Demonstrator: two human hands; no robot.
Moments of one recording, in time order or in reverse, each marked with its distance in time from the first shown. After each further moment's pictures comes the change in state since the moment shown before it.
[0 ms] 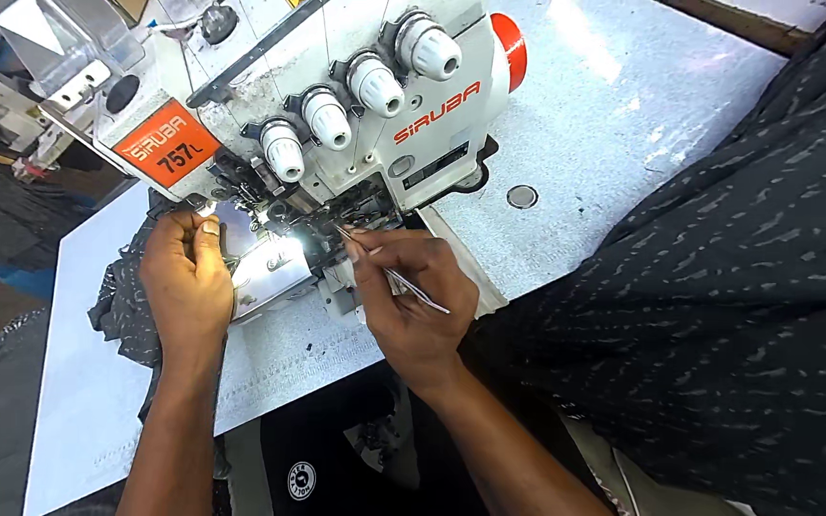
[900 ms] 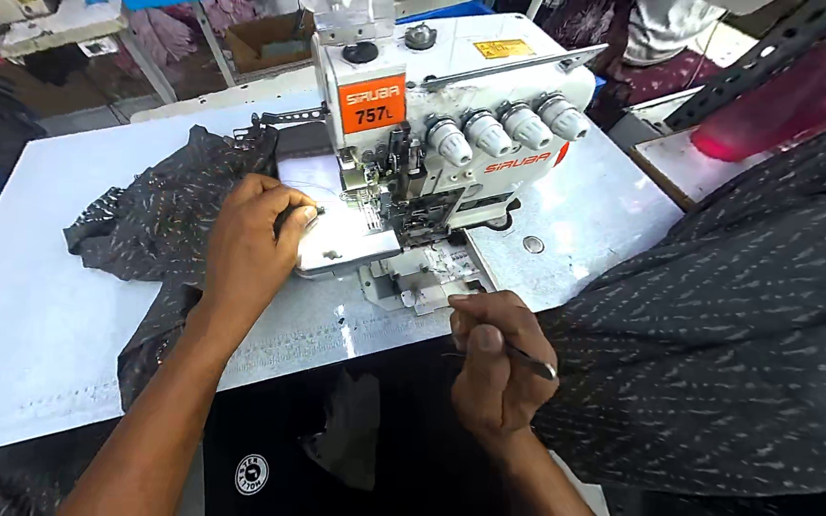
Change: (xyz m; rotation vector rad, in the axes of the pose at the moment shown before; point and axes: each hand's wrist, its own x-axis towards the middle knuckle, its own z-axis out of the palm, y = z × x) left_hand -0.013 -0.029 -0.025 -0.123 -0.090 0.208; right_hand -0.021 -0.054 -0.038 -0.315 -0.403 -0.075
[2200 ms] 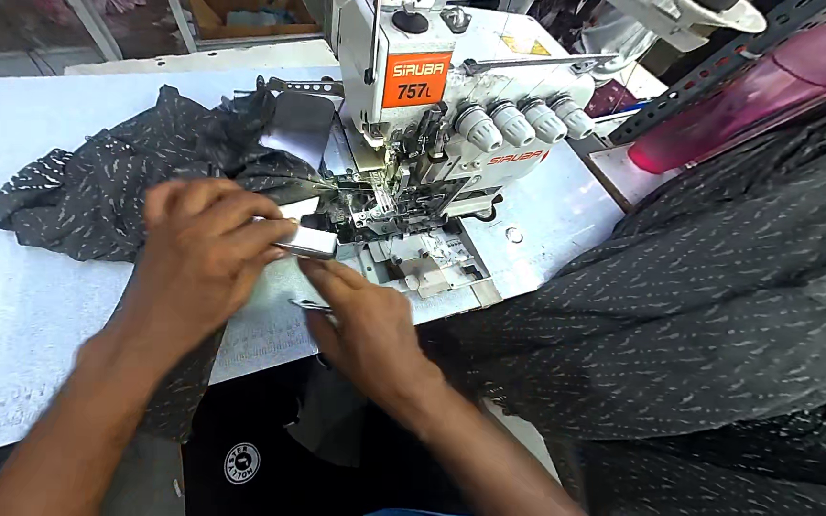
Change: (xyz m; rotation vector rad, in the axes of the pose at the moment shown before) left_hand -0.037 -0.046 -0.041 0.123 -0.042 0.447; right_hand 0.010 -0.039 0.096 -0.450 -0.609 0.035
